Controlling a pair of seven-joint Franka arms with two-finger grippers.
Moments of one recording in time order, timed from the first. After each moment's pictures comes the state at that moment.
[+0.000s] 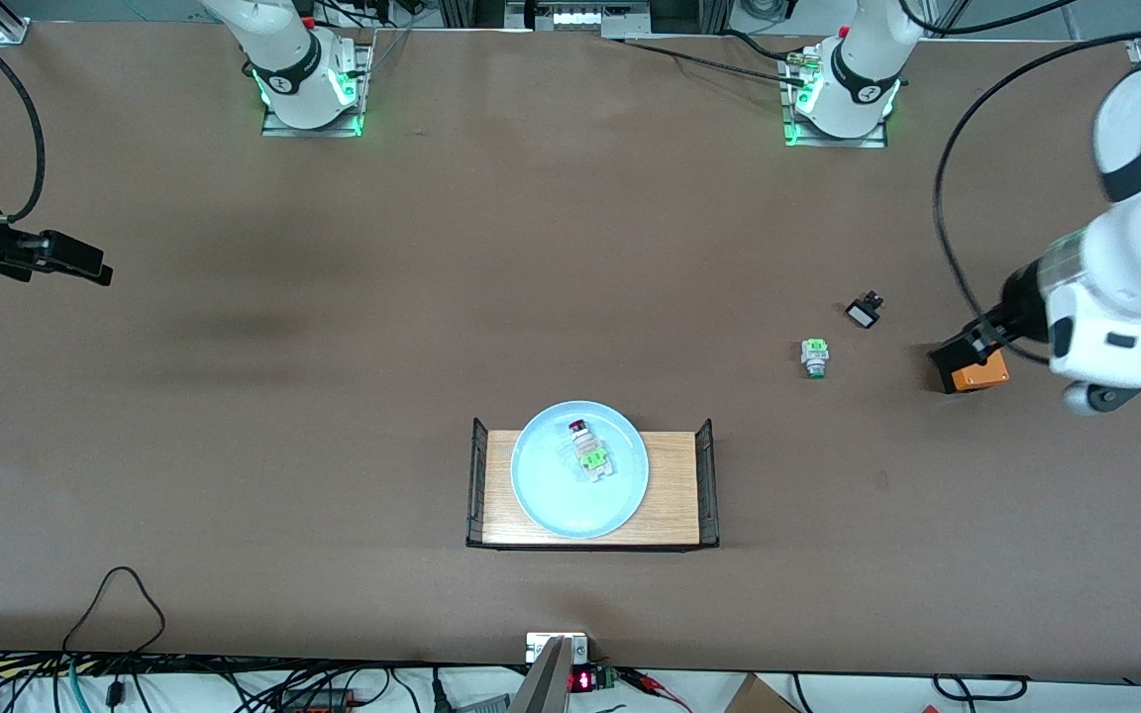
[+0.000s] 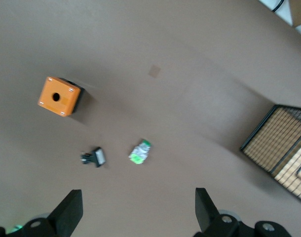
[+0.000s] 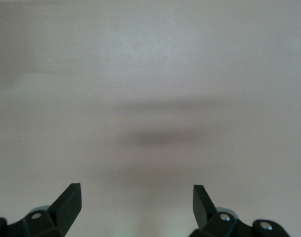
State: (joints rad) left arm -0.09 0.36 -0.07 -1.28 0.00 1.56 -0.81; right arm -0.01 0.11 -0.06 -1.58 0.01 1.60 -0.02
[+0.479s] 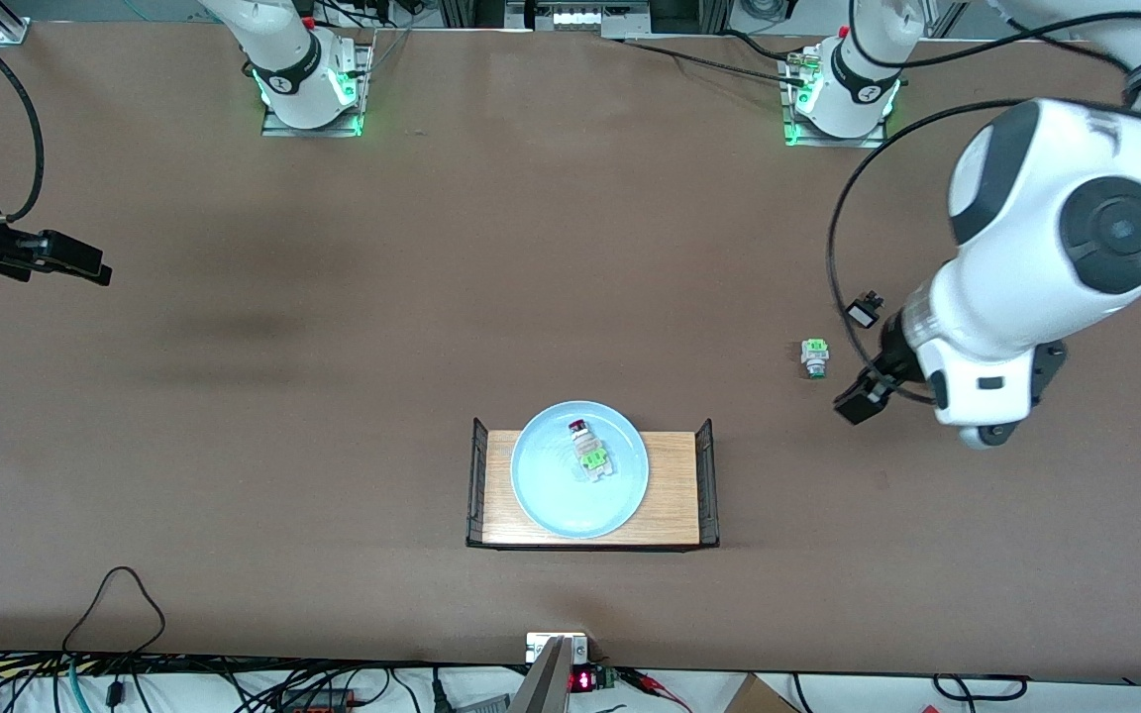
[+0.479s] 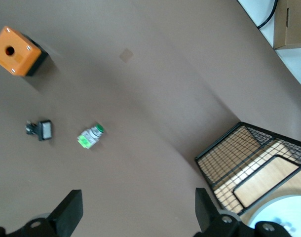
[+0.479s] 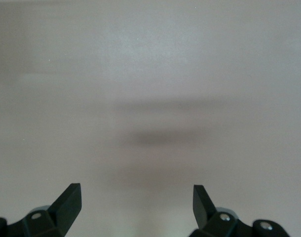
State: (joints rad) left arm -0.23 0.52 -0.07 -1.11 0.00 1.60 -1.18; right arm -0.01 0.11 -0.06 -1.58 0.01 1.60 -0.02
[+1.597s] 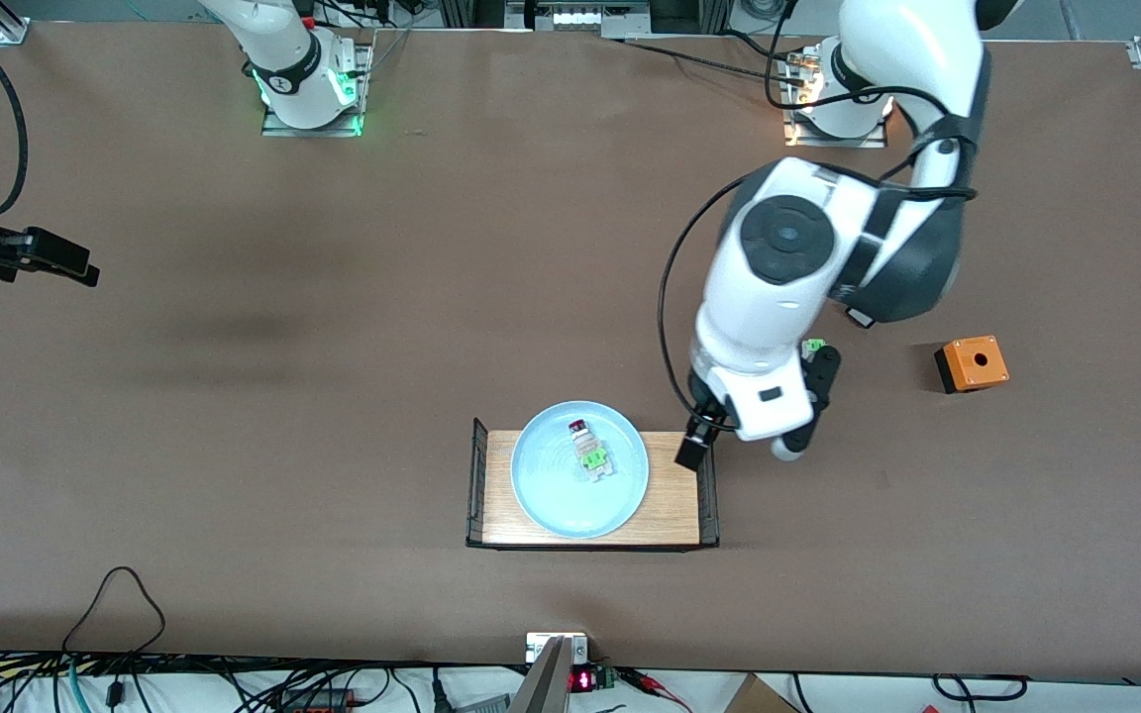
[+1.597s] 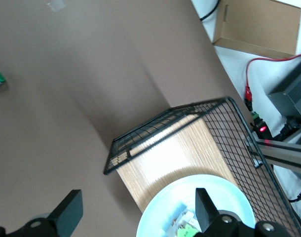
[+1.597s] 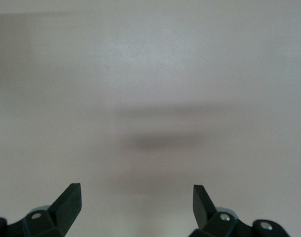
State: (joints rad) left arm -0.55 0.72 0.06 -0.99 0.08 1.90 -1.58; right arm -0.01 0.11 -0.06 -1.55 0.01 1.60 -0.02
